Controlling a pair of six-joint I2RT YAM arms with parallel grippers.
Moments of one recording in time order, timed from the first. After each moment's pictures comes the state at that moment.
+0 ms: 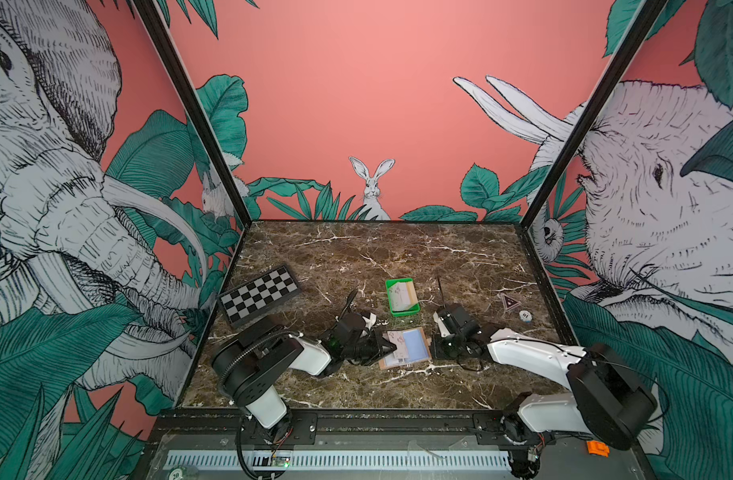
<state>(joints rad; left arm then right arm) -0.83 1.63 0.39 0.66 0.48 -1.26 0.66 1.34 0.55 -0.34 -0.17 0.58</state>
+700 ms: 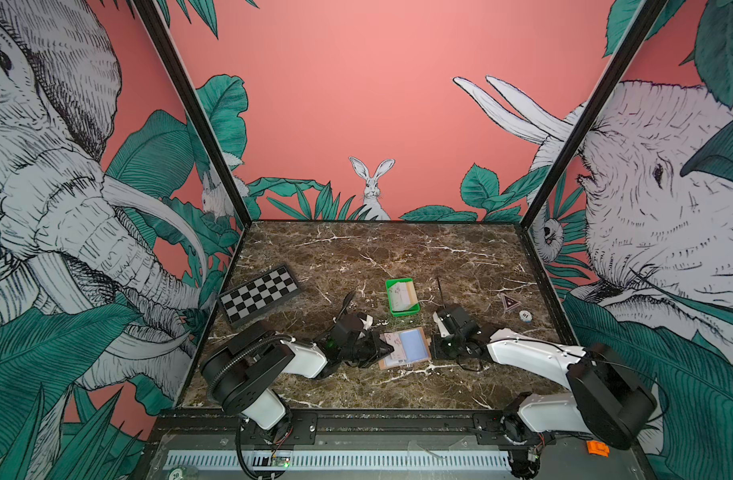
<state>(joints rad) -0.83 1.56 0.37 0.59 0.46 -1.29 0.66 1.34 0.55 -0.34 -0.16 0.58</state>
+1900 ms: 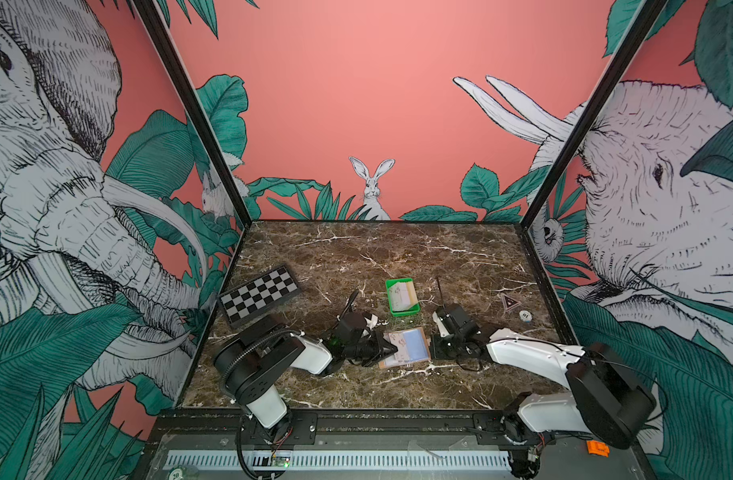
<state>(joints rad) -0.83 1.64 0.41 0.64 0.52 -1.27 0.66 1.35 0.55 -0.33 -0.16 0.58</state>
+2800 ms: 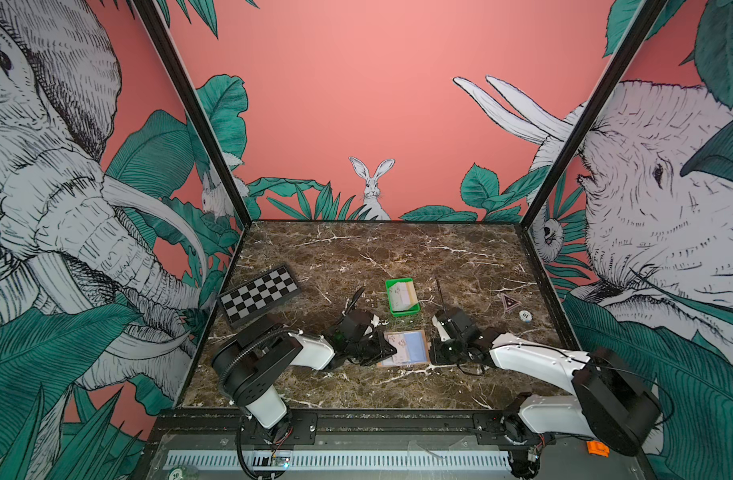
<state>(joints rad) -0.83 1.61 0.48 0.40 0.50 -1.15 0.69 1.30 0.51 -0.32 -0.20 0.60</state>
